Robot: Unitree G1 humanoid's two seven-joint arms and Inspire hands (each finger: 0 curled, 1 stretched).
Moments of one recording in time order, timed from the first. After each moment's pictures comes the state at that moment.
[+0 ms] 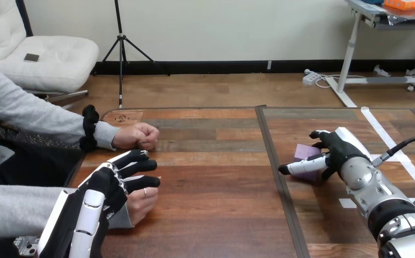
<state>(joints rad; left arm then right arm) 0.47 0.16 0.06 -0.19 -0.28 -0.42 -0.39 -0.84 -0.31 0.16 1.34 -0.39 0.03 -0.03</state>
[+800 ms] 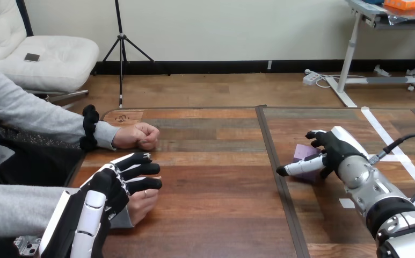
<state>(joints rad) 0.47 0.16 0.06 -0.18 -0.29 -0.42 -0.40 -0.85 -0.31 0.19 1.34 -0.42 0.03 -0.02</state>
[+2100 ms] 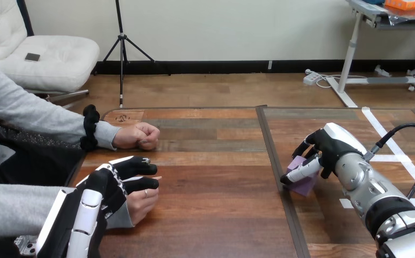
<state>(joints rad) 0.46 0.16 0.08 -0.18 -0.29 -0.42 -0.40 -0.85 -0.31 0.26 1.34 -0.48 0.00 -0.05</state>
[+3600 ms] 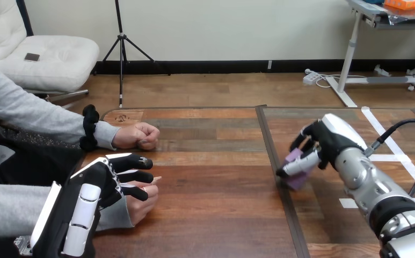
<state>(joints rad) 0.43 0.16 0.10 -0.17 -0.25 -0.45 -0.37 -0.85 -0.33 0.23 1.34 -0.45 -0.14 -0.08</state>
